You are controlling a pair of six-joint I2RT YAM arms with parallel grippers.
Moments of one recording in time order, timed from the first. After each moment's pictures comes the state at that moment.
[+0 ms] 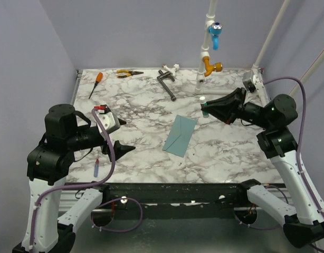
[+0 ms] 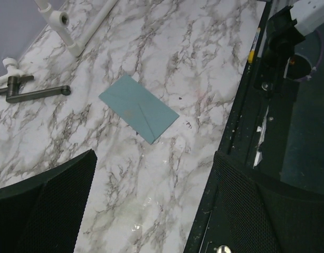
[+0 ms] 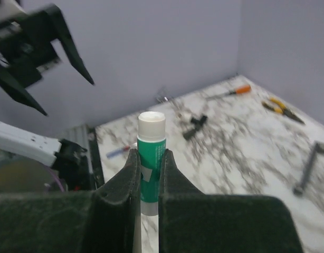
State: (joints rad) left arm -0.24 0.82 1.44 -1.10 0.87 0.49; right arm 0.29 0.90 1.12 -0.15 -0.81 0.19
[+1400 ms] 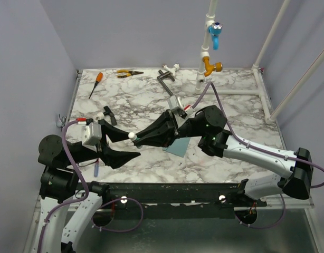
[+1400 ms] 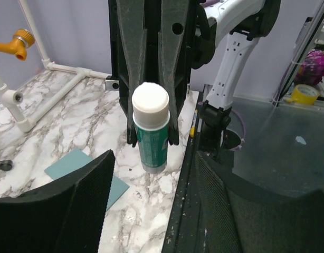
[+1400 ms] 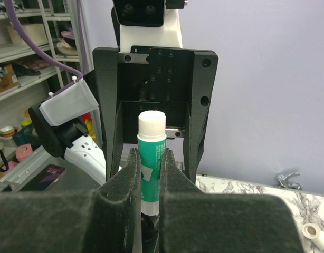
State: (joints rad) left arm -0.25 0.49 1.00 -0.31 1.08 -0.23; right arm 1.08 1.34 1.15 0.63 -0.69 0.24
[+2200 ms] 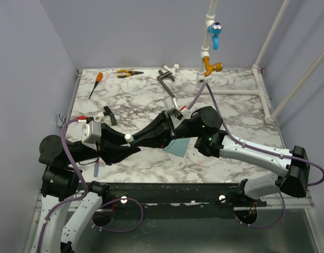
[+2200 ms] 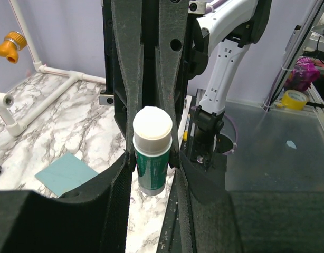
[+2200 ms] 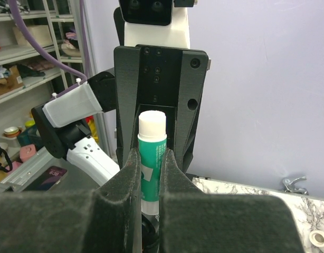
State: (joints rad) left arm -0.26 0.50 0.98 -0.23 1.09 -0.29; right arm 1.11 1.38 1.17 0.66 -0.69 0.26
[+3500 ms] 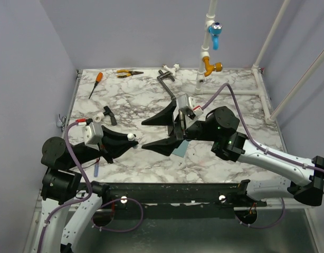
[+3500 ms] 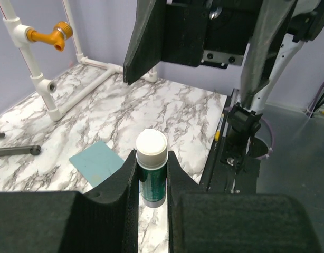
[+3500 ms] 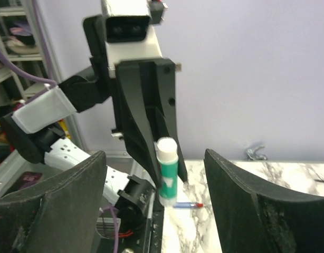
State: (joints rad) left arm -0.27 0.47 0.95 -0.33 0.92 -0.17; right arm 1.11 1.24 1.18 0.37 -0.52 0.16
